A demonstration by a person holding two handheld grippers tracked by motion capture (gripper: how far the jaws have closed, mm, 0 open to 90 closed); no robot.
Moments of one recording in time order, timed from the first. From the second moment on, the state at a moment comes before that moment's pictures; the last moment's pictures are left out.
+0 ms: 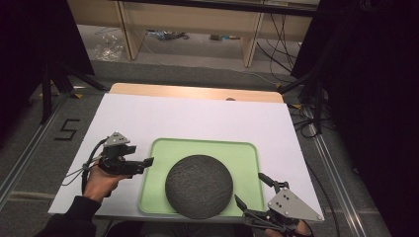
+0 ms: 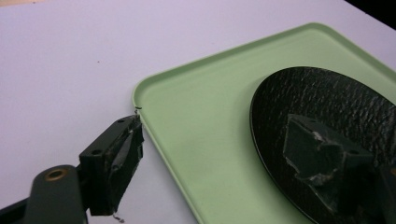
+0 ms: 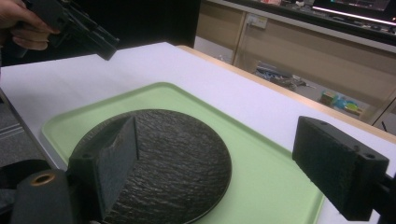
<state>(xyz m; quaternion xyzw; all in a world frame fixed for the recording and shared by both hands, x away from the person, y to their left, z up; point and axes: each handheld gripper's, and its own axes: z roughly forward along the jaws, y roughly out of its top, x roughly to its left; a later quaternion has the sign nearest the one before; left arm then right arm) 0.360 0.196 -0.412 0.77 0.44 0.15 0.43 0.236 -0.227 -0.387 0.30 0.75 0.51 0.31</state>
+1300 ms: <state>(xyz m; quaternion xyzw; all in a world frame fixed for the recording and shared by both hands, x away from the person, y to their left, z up) 0.285 0.195 -0.406 0.77 0.40 0.16 0.47 0.234 -0.226 -0.387 0.30 0.75 0.50 0.31</state>
